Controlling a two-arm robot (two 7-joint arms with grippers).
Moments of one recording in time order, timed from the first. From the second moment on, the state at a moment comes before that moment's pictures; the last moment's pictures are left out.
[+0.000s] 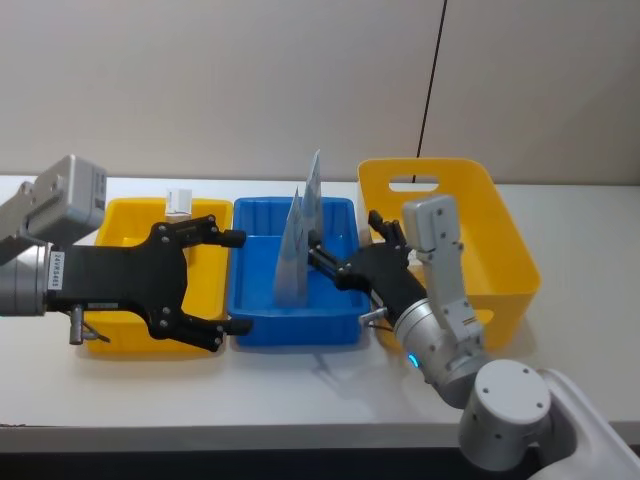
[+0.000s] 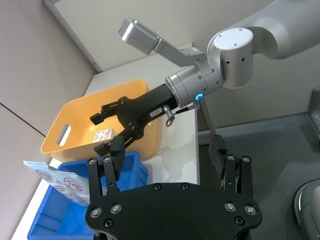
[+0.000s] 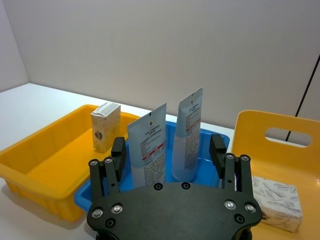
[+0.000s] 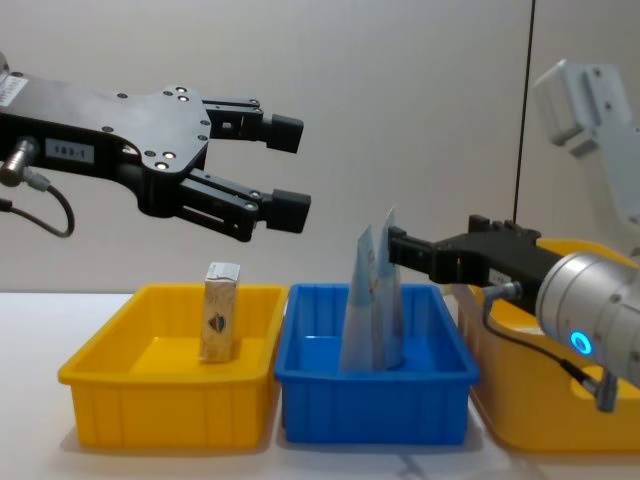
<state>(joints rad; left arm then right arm) -0.61 0.63 0.51 -1.53 -0.42 -0.08 -1.12 0.31 0.14 -0.38 -1.35 0.19 -0.04 0.11</state>
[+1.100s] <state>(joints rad) -0.61 0.63 0.51 -1.53 -0.42 -0.08 -1.12 0.41 0.02 -0.41 -1.15 0.11 -0.06 0.07</state>
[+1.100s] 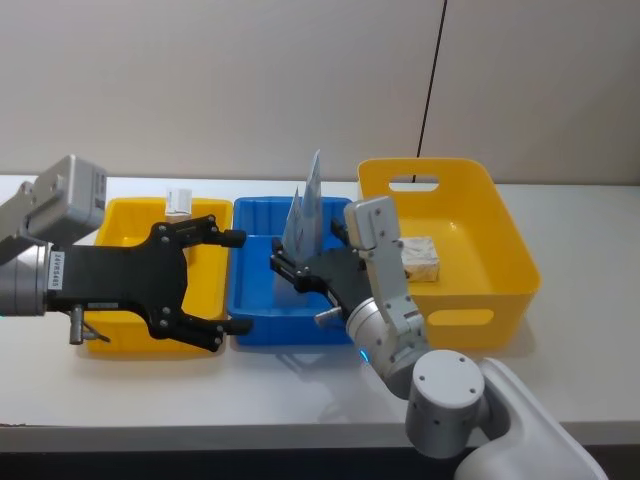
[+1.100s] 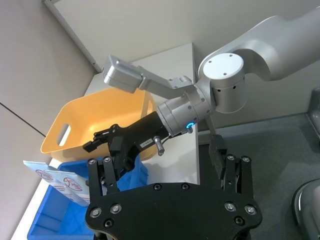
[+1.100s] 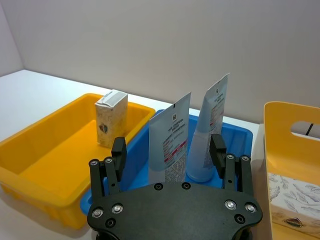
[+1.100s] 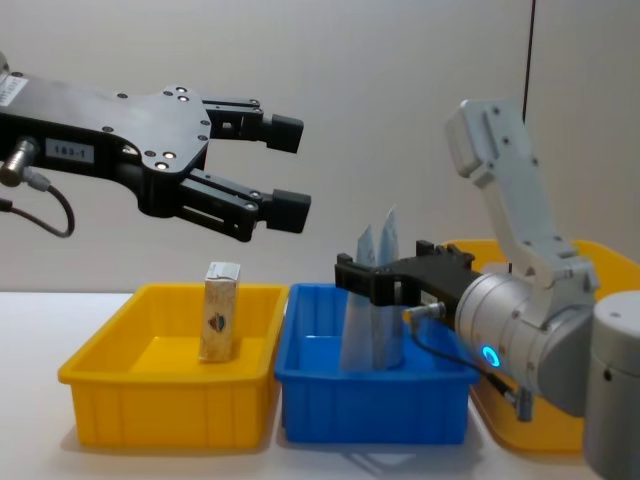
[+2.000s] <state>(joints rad) -0.61 0.63 0.51 -1.53 -0.42 -0.08 -1.12 0.55 -0.04 -0.41 -0.93 0.05 -0.12 0.06</state>
